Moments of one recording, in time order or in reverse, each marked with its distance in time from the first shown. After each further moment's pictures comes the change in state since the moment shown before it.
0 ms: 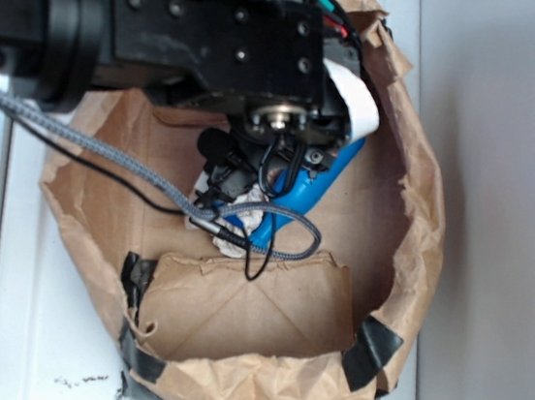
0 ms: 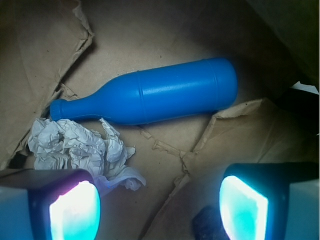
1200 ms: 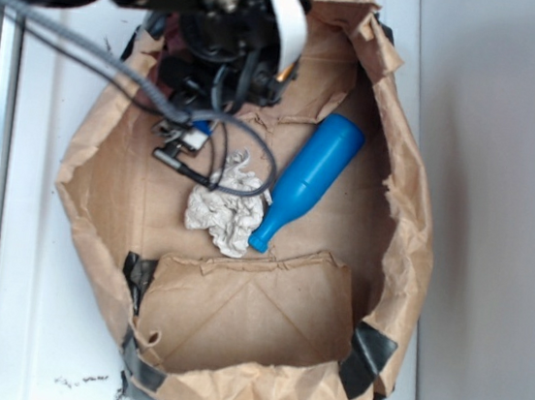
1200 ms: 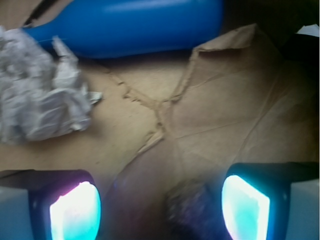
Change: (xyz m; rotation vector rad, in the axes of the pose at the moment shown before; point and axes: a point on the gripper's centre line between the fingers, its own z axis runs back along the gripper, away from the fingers) arm -0.035 0.030 -0.030 -0.060 -0.035 -0.064
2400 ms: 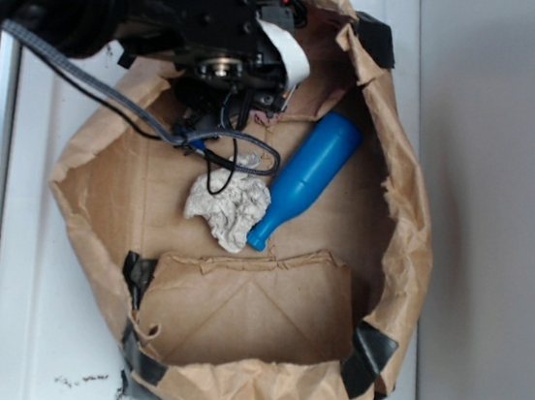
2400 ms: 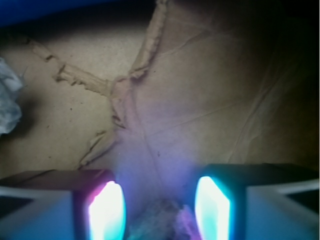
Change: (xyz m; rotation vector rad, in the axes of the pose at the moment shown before) arm -0.005 0.005 -0.028 0.169 0.042 0.084
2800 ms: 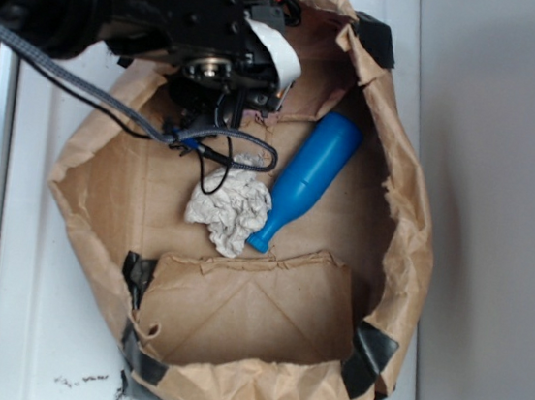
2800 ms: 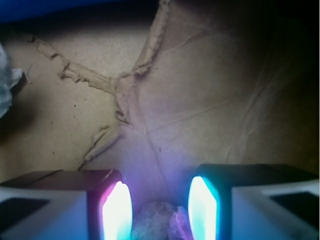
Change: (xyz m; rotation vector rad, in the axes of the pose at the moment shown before) arm 0.000 -0.002 0.003 -0.004 -0.011 0.012
